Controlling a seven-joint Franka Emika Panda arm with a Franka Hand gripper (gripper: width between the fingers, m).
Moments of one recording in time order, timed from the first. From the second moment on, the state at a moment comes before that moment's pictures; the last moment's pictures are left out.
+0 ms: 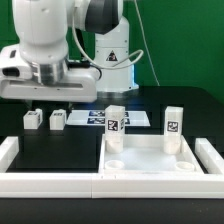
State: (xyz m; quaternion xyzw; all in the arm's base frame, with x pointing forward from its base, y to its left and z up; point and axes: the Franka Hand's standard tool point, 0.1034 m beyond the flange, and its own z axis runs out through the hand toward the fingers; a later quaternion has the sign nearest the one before) arm 0.392 -0.142 0.047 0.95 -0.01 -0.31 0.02
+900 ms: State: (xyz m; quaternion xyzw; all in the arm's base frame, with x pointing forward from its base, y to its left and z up) arm 0.347 -0.130 0.010 0.89 0.01 -0.45 0.01
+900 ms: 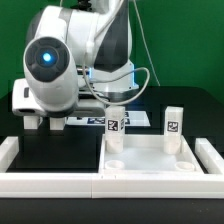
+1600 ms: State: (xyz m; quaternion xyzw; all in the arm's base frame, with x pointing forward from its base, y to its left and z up) arm 0.340 -0.126 0.004 0.88 0.02 -0.47 0.00
